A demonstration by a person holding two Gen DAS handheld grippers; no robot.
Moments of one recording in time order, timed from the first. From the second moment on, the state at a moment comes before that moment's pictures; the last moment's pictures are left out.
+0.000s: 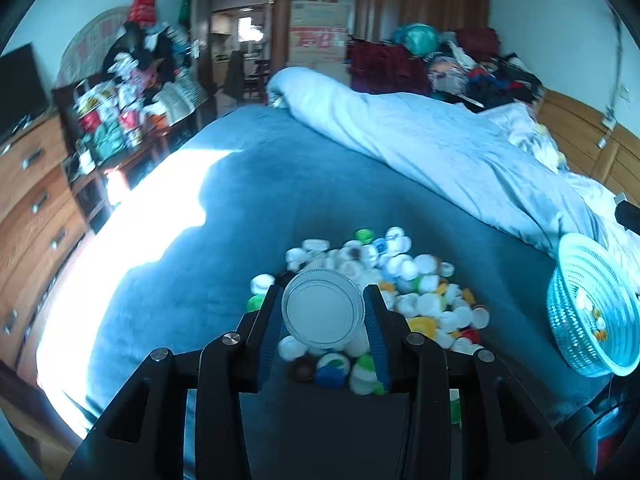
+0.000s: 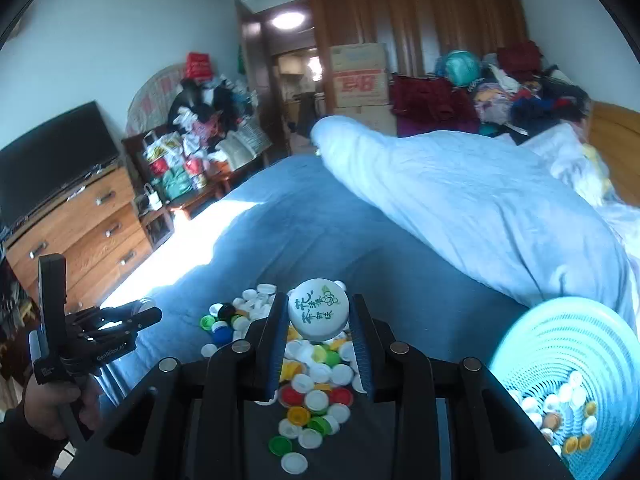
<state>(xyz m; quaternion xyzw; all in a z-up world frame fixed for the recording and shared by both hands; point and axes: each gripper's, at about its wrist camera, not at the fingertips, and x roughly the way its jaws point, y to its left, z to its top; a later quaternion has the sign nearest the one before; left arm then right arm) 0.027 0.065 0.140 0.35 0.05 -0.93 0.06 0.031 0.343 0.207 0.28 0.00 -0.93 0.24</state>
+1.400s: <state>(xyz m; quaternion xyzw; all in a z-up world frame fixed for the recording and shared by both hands) -0.070 0.457 0.169 0.42 -0.18 -0.87 -0.21 0.037 0.638 0.154 0.38 -0.11 -0.92 0.00</state>
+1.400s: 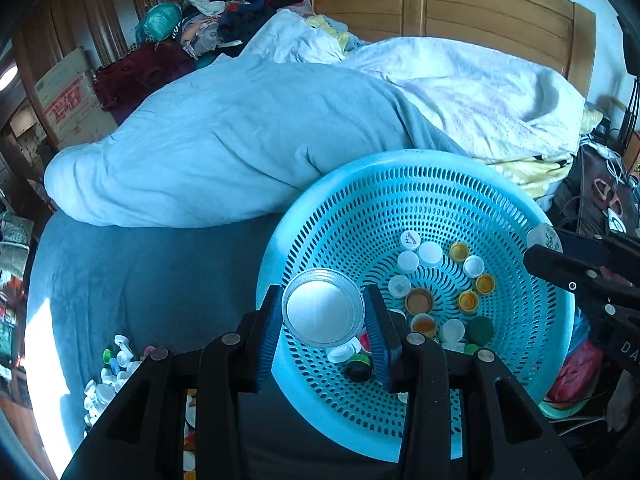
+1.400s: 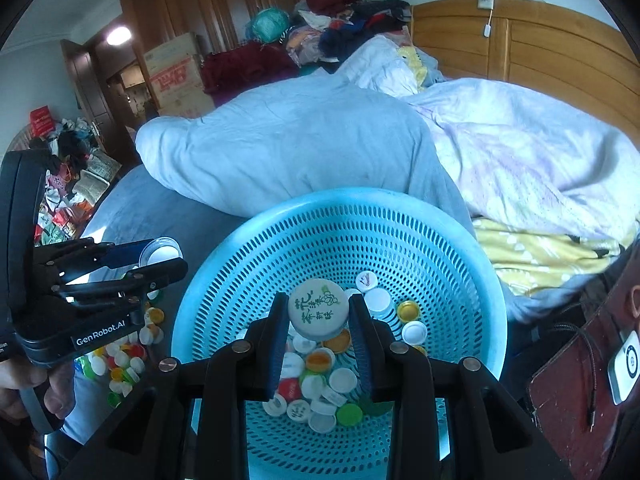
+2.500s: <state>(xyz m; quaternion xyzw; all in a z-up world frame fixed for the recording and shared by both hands) -0.068 0.466 0.172 0.40 -0.19 -0.88 -0.19 0.040 0.626 0.155 0.37 -0.10 -0.93 0.00</state>
